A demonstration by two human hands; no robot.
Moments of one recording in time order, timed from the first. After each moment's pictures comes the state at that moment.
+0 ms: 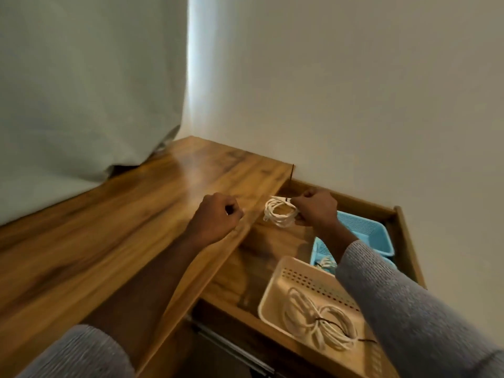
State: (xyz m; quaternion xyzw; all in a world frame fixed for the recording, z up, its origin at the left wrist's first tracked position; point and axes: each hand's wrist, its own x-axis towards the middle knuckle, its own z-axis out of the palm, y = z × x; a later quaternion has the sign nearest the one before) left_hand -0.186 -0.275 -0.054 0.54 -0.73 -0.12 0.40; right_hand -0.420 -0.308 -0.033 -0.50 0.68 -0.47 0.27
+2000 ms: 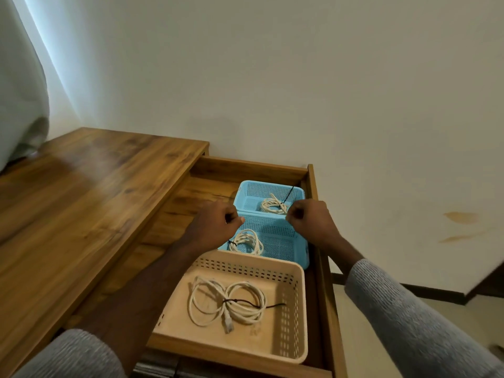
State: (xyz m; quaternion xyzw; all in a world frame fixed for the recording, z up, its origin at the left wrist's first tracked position) left_hand -0.400 -0.297 -0.104 0.44 -0.83 -0.16 0.31; right_hand -0.658 -0.261 -0.120 -0.65 0.69 -0.31 0.07
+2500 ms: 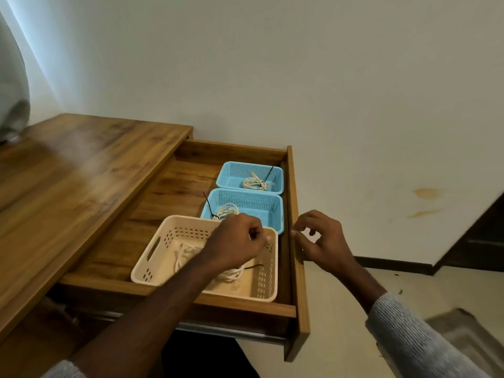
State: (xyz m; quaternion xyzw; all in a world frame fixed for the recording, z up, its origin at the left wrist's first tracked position) left_hand -0.452 -0.174 -0.116 0.41 -0.84 -0.24 0.27; right_hand -0.681 -0.118 -0.157 -0.70 0.55 -0.45 0.05
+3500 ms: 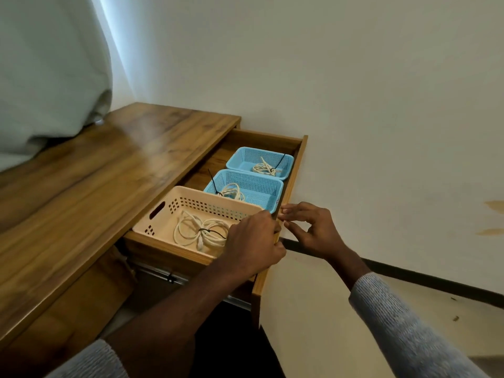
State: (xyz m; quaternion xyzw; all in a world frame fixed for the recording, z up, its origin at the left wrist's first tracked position) left_hand -0.433 -0.118 -0.110 0.53 -0.82 -0.05 0.19; right_hand -0.625 -0.172 -0.179 -0.78 0.40 -0.47 0.10
